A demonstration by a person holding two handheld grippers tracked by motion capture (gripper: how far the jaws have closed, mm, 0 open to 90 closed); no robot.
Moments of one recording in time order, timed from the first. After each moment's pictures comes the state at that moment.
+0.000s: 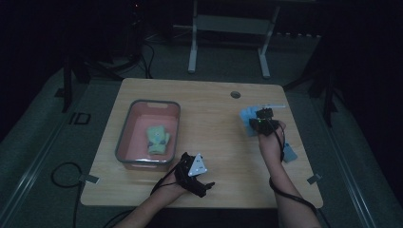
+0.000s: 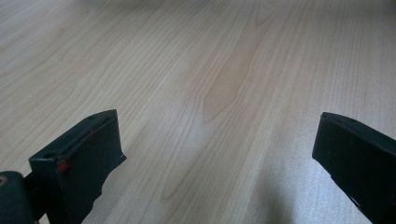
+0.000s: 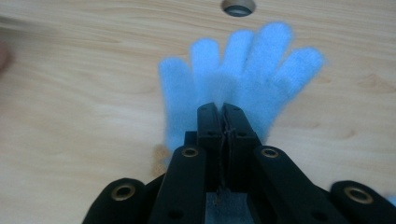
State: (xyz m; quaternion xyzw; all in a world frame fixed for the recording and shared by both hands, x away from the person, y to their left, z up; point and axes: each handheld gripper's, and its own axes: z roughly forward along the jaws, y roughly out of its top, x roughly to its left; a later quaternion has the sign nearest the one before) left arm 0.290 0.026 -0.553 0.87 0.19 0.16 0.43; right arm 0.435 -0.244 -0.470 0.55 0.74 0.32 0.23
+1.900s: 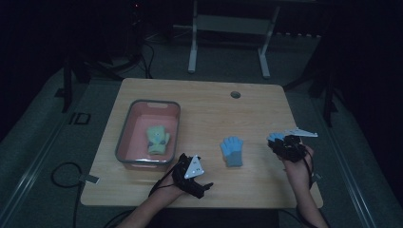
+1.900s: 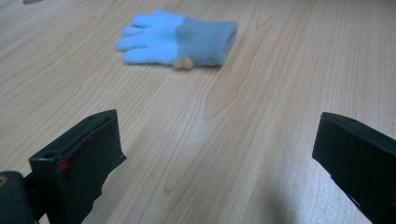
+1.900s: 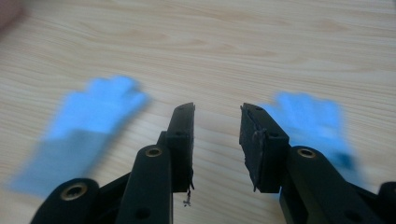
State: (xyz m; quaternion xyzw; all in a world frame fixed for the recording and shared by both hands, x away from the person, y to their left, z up) left arm 0.285 0.034 -0.557 0.86 0.19 0.17 0.45; right arm 0.364 -0.333 -0.495 0.53 0.74 0.35 0.23
